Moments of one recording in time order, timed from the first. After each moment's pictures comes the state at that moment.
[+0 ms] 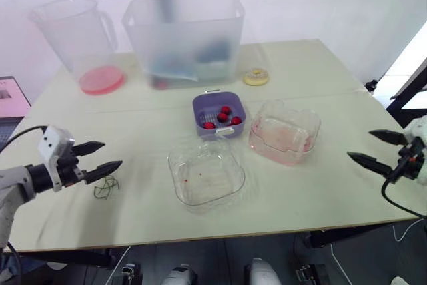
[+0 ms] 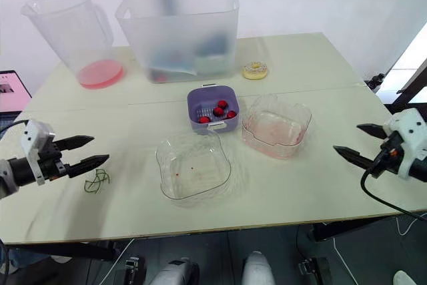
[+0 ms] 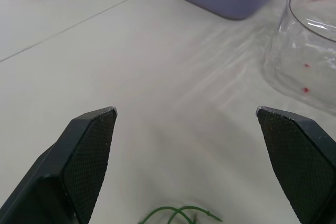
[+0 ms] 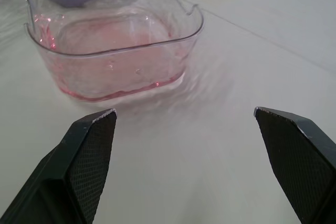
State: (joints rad) left arm -0.04 0.89 0.39 -0.02 -0.58 0.40 -1.02; right arm -0.09 -0.90 -0.61 -0.03 0.30 0.43 1.13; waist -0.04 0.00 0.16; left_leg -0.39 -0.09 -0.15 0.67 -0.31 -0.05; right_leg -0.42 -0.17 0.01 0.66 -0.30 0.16
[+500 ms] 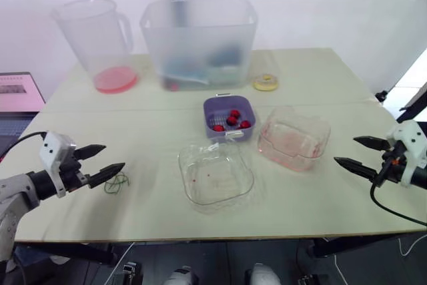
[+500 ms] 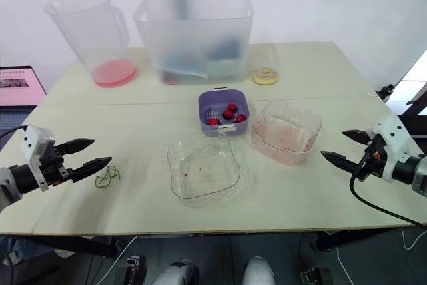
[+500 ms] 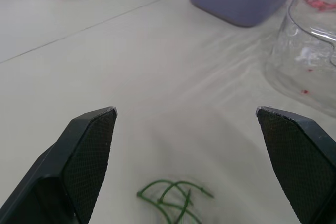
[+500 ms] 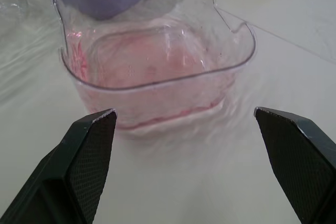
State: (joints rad) left arm 0.01 0.85 0.43 -0.11 -0.59 0.44 -0.95; right arm -0.08 -0.91 -0.53 -0.01 0.36 0.44 1.05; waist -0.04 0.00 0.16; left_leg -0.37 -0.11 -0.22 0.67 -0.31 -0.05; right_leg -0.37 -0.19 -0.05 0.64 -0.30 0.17
